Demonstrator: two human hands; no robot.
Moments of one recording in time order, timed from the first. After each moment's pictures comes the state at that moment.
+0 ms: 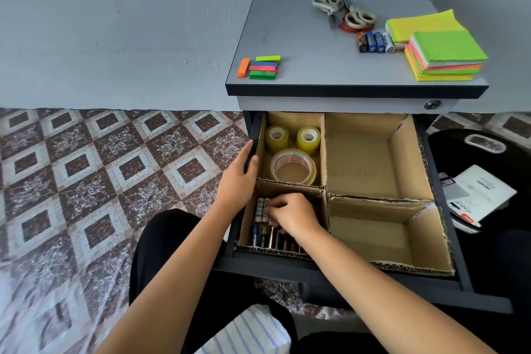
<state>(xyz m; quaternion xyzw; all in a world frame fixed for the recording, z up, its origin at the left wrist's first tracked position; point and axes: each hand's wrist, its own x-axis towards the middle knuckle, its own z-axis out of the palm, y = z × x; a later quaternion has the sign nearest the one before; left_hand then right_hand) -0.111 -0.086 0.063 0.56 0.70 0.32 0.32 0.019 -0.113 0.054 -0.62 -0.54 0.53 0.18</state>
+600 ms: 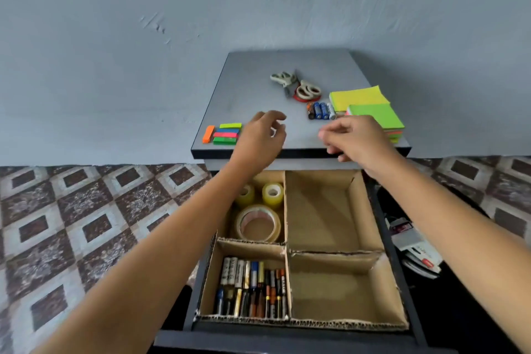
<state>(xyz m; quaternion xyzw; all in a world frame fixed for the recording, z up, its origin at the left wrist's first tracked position) -0.014 0.013 0.203 0.73 0.56 0.38 0.15 0.161 -0.010 0.226 -0.61 -0.60 0.33 0.40</state>
